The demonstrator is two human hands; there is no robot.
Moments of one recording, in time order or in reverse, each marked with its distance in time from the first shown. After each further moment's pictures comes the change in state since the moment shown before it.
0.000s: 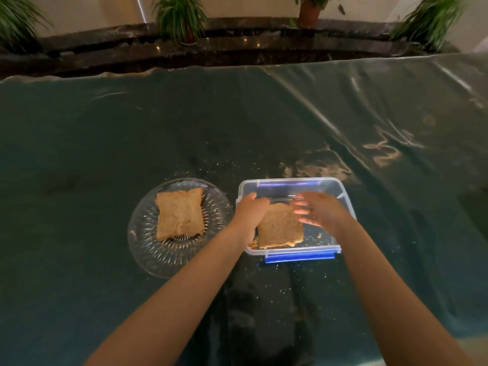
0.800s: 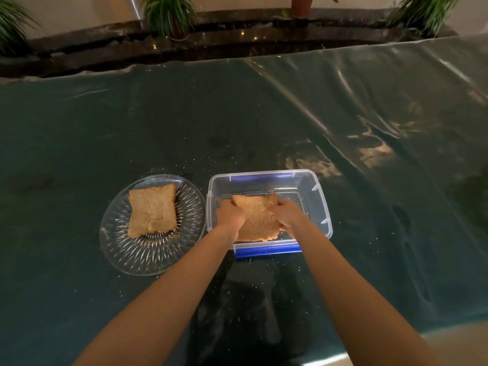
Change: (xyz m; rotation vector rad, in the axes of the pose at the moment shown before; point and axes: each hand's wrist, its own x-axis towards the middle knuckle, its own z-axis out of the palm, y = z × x) left_hand 0.037 -0.036 0.039 0.262 0.274 -0.003; right_hand 0.024 0.036 0.007 -0.264 0.038 0.079
